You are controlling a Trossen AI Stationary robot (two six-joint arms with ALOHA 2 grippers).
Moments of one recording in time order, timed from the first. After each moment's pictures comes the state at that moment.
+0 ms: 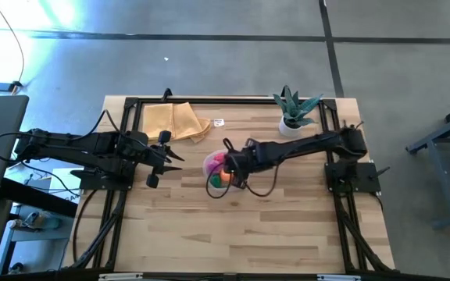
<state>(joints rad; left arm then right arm) 0.08 0.75 0.64 -0.40 0.03 0.33 0.08 1.90 1.49 -0.84 0.32 0.35</state>
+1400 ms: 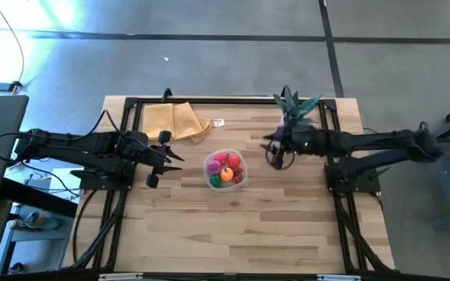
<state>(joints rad) 0.08 0.75 0.64 -0.40 0.03 0.33 -0.08 1.04 0.68 -0.11 0.21 0.12</state>
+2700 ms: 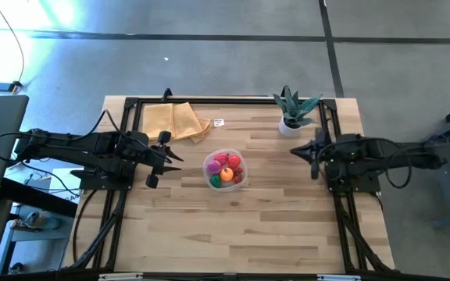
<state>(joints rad) 0.08 0.75 0.64 -0.42 0.03 0.34 0.06 0.42 0.48 -0.40 0.23 0.25</state>
